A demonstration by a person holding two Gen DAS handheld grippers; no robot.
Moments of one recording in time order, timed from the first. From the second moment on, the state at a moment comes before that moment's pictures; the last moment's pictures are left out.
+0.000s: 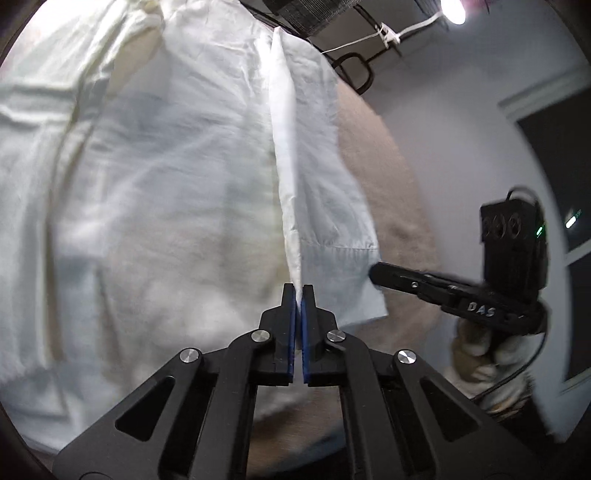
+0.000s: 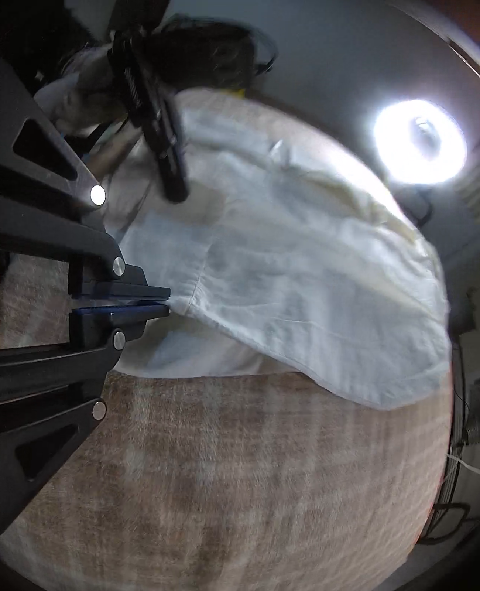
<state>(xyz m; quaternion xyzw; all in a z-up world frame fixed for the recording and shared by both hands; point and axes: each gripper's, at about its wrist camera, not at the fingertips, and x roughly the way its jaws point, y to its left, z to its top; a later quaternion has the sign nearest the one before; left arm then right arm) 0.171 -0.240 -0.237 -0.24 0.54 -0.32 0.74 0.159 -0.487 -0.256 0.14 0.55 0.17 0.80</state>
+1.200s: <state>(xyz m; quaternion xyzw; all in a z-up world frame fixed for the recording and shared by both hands) 0.129 -0.361 -0.195 0.01 0.45 -0.34 0.83 0.080 -0.520 -0.168 0.02 0.40 -0.06 0.91</state>
